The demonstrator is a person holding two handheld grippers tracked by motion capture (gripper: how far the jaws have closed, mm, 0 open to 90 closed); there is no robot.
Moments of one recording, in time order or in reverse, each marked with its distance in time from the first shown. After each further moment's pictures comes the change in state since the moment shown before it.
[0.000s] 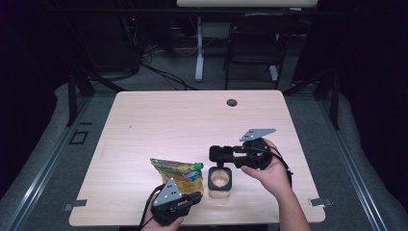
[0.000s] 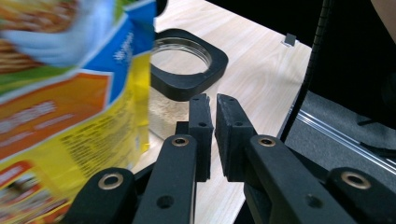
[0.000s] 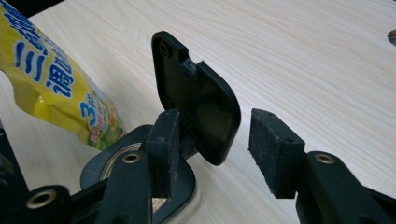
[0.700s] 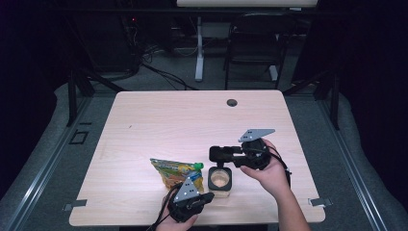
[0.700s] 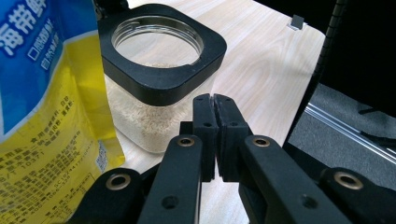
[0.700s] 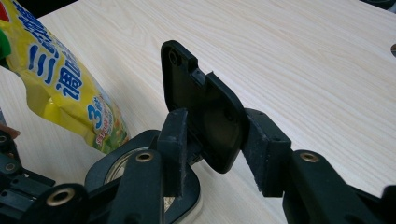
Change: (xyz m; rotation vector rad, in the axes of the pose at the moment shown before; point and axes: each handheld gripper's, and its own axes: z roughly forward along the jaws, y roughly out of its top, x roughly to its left) left arm -0.003 -0.001 0.041 0.053 -0.003 0.000; right arm 0.004 0.002 0.000 -0.017 0.010 -0.030
